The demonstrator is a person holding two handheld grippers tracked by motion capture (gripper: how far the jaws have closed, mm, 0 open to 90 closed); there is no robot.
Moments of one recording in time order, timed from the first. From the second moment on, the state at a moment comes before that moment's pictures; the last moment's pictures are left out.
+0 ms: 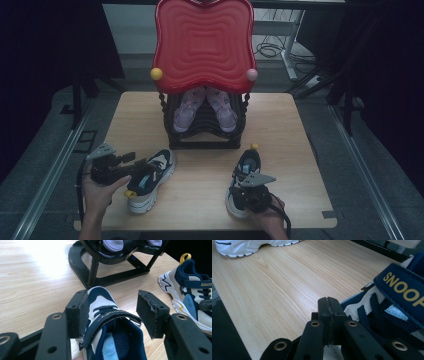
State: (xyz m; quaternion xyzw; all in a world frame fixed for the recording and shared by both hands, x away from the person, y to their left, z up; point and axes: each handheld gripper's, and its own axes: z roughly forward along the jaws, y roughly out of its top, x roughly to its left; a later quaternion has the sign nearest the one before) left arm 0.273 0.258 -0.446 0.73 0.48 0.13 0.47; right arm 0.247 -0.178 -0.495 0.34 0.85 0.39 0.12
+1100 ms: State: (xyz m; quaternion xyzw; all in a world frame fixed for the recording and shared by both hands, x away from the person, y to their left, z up) left arm 0.273 0.258 -0.448 0.73 0.48 0.12 0.47; right arm 0.228 -0.218 -0.494 0.36 0.84 0.38 0.12
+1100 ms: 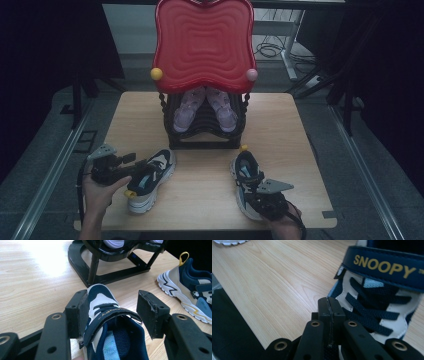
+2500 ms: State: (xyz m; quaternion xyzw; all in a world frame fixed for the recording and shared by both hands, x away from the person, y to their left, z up) left arm 0.273 0.256 -0.448 0.73 0.48 0.13 0.47; right arm 0.252 -0.289 -0.495 0.45 0.80 0.36 0.18
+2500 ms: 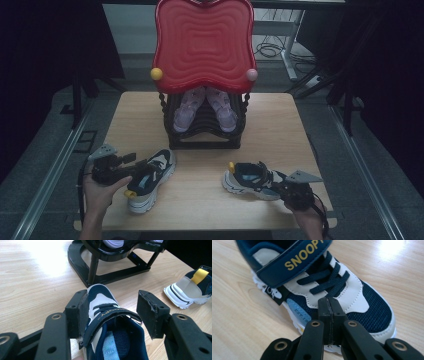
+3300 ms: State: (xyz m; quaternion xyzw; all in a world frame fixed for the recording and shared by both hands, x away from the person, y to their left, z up) left arm 0.273 0.262 -0.447 0.73 0.48 0.13 0.47; right arm 0.243 -0.314 -0.506 0.47 0.79 0.35 0.16
